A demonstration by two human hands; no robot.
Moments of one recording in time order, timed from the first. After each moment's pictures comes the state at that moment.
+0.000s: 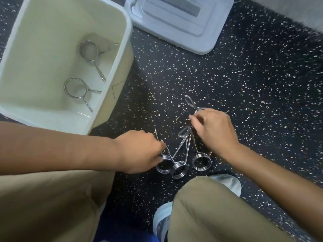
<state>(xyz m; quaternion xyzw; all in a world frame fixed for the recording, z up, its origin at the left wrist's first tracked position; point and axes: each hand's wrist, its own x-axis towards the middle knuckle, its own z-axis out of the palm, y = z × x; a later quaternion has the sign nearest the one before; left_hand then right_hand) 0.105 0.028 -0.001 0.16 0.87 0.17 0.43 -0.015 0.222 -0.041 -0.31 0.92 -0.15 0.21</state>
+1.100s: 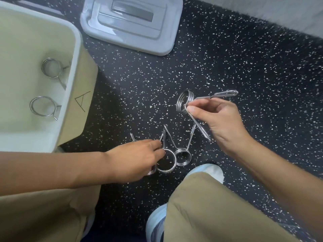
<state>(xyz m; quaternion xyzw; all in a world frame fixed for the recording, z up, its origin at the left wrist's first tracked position) 0.100 0.070 -0.010 0.28 0.88 0.25 0.30 -0.030 0.272 0.025 0.08 0.74 -0.60 0.30</state>
